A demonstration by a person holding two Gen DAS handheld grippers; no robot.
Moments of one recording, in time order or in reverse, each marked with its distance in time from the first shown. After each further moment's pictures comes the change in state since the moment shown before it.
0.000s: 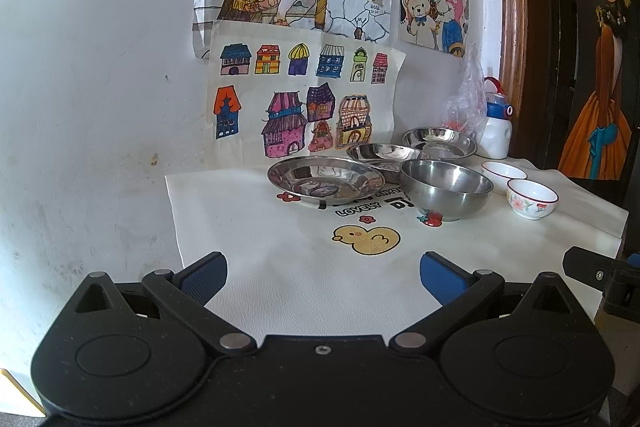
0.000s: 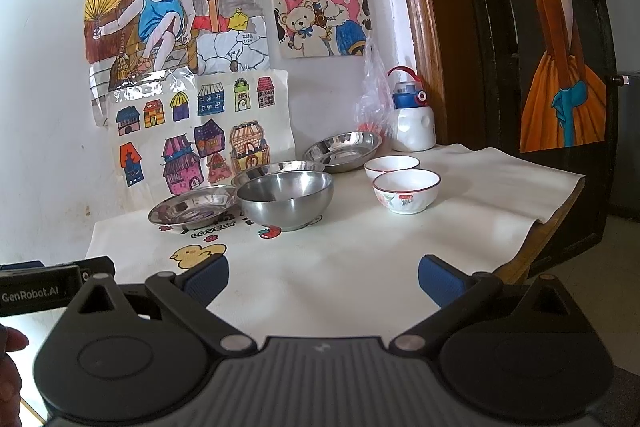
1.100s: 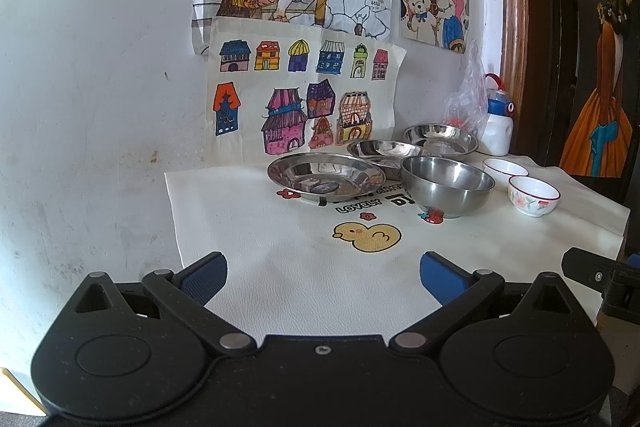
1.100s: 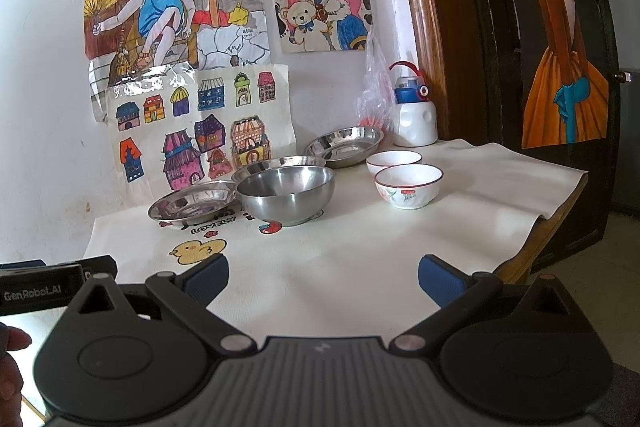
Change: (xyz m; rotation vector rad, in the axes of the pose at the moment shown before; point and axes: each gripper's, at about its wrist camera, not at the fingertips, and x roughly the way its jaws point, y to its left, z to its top) left arm 0.001 0.001 -0.001 0.001 0.006 0.002; right arm 0.004 0.001 -0.002 -0.009 0.009 0.025
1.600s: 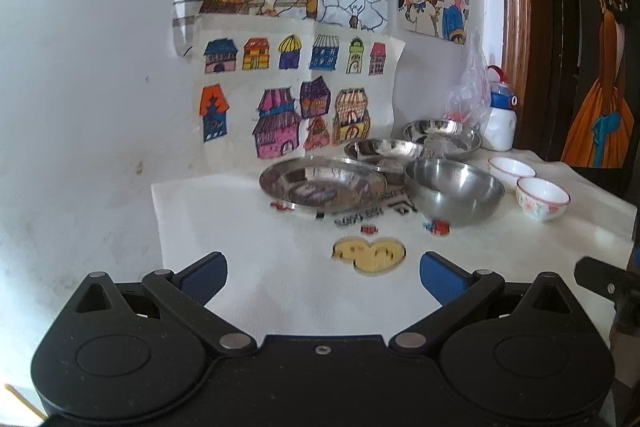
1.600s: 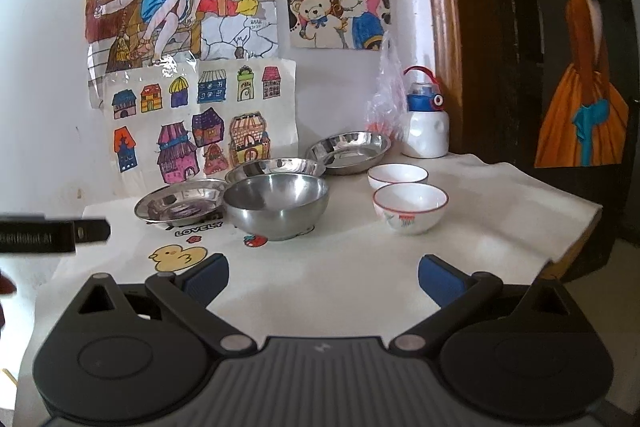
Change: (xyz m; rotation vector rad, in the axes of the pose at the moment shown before) left arm 0.036 0.000 0.028 0.032 0.033 -0.015; right arm 0.033 -0.018 0.031 -0.100 0.031 0.035
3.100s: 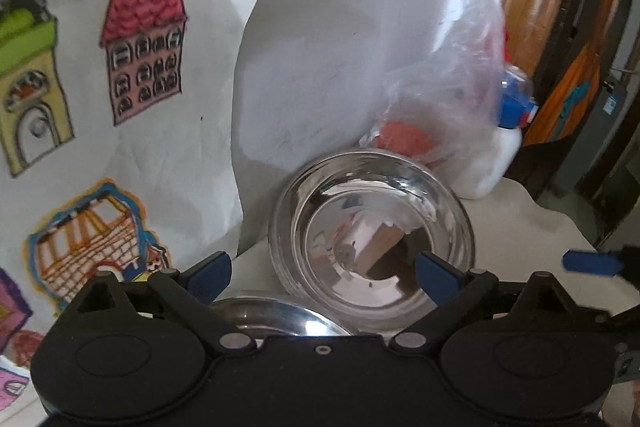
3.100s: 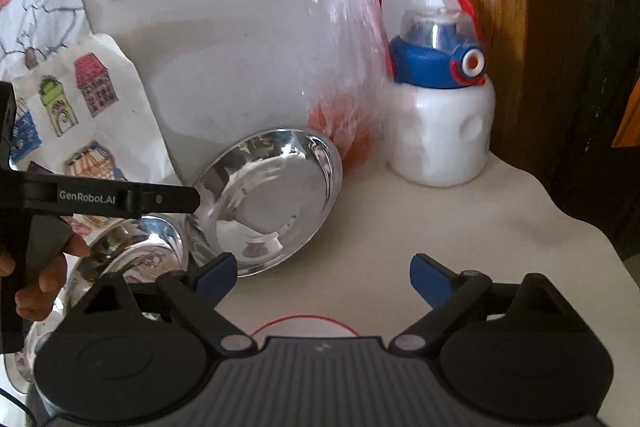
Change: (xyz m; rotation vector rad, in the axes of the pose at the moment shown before) left arm 0.402 -0.127 0.203 0.056 0.362 -0.363; right arm 0.331 -0.144 0.153 0.086 0.325 0.104
